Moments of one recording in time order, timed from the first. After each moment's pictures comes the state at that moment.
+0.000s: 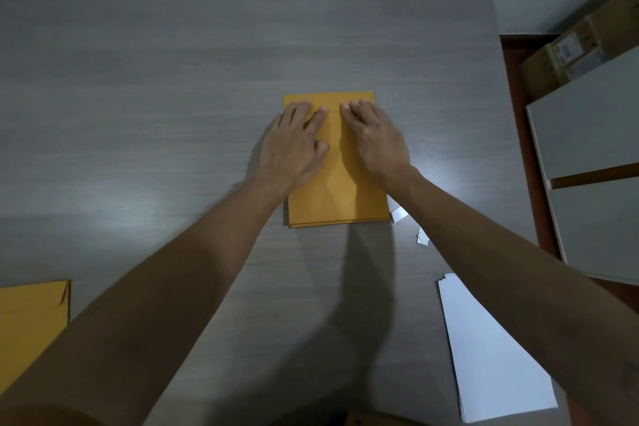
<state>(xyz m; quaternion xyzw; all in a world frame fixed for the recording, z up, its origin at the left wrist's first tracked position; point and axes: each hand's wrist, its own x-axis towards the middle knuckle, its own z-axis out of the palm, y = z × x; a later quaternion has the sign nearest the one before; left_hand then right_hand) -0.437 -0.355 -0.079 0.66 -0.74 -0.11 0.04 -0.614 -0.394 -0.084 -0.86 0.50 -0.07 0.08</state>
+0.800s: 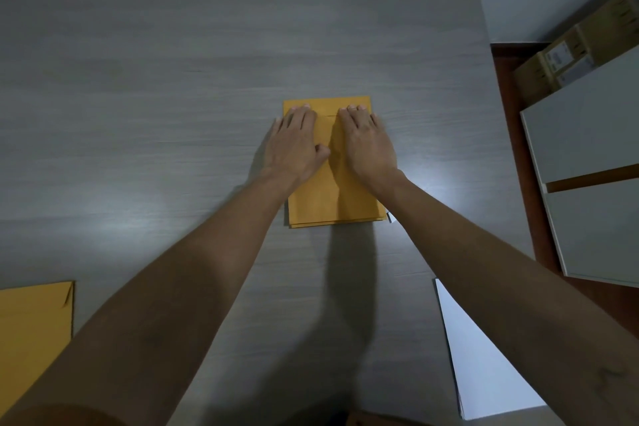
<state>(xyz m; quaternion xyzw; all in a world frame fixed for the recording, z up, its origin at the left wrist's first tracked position) -0.444 -0.355 -0.066 0.69 -0.70 -0.19 0.07 -0.596 -0.387 -0.079 -0.83 0.55 0.01 0.08</state>
